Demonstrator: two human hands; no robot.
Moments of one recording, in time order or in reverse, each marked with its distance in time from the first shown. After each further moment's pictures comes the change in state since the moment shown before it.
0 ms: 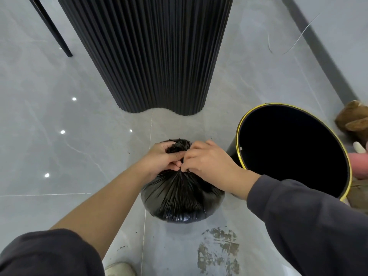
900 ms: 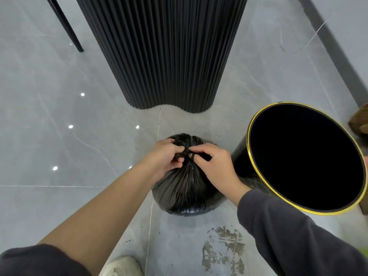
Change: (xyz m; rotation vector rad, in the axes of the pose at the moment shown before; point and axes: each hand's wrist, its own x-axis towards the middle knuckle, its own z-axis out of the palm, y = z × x) left_hand -0.012 0.011 0.004 -0.172 0.199 -0.142; right_hand -0.001 -0.022 0.023 0.713 0.335 0.697
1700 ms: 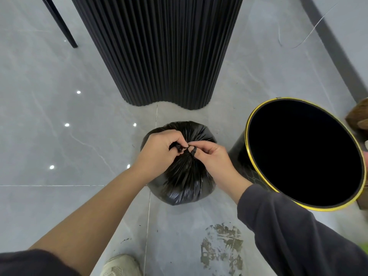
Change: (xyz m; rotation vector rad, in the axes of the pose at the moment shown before) left_hand -0.005 -0.008 -0.018 0.816 0.017 0.923; right_hand 0.004 -0.003 0.003 0.577 -0.072 0.372
